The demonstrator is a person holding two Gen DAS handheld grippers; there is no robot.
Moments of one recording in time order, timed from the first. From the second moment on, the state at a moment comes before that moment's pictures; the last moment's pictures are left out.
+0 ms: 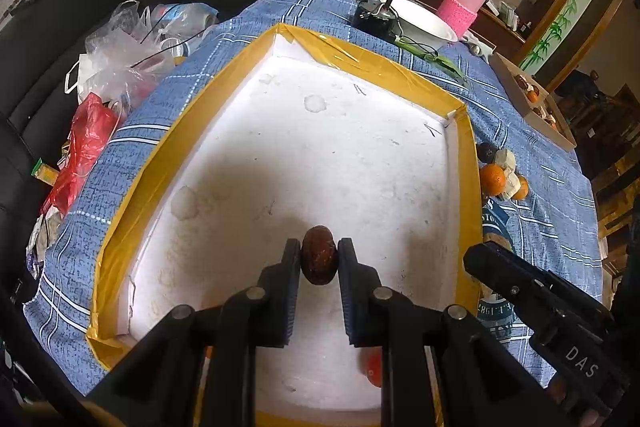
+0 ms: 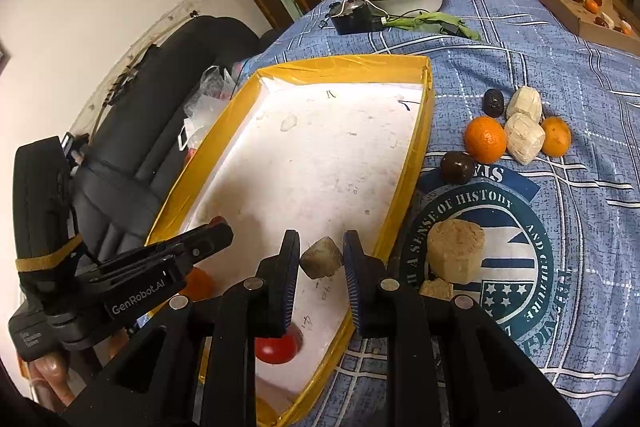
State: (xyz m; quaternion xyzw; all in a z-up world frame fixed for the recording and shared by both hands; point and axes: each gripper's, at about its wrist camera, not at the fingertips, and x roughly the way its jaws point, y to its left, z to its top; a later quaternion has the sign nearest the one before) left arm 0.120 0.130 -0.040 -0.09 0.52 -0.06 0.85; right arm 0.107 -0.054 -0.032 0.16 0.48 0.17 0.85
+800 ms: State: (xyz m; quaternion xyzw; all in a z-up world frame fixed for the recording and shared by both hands) left arm 0.116 0.134 -0.037 -0.10 0.52 -0.06 0.85; right arm 0.106 -0.055 -0.029 0.15 0.48 0.18 0.85
